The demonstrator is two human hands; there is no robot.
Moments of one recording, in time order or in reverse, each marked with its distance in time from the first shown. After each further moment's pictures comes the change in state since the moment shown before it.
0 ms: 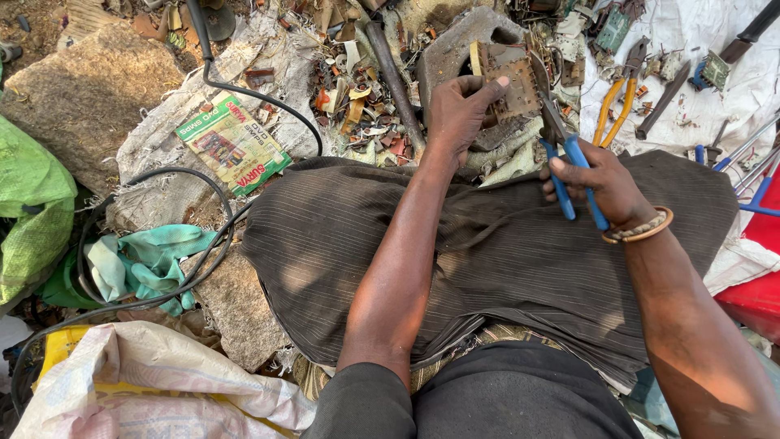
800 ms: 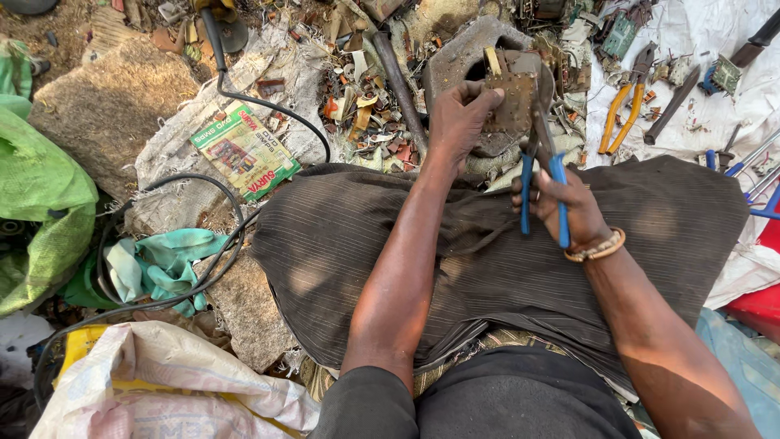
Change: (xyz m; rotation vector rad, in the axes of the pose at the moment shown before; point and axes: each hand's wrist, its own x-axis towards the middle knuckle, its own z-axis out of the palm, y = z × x) left_hand 0.008 -0.006 -0.009 0.001 -0.020 0.087; right_hand 0.007 0.034 0.047 0.424 -0.145 -0.141
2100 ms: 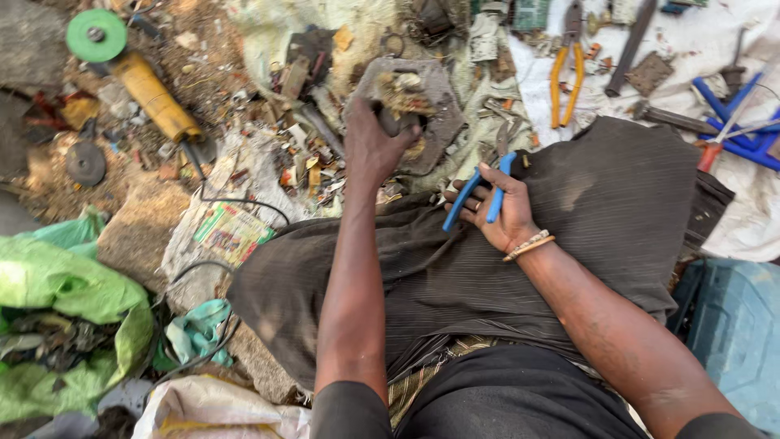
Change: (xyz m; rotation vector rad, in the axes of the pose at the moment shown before) left_hand 0.002 0.051 0.038 1.355 0.034 0.093; right_hand 0.003 0.032 -0.019 0.788 0.267 0.099
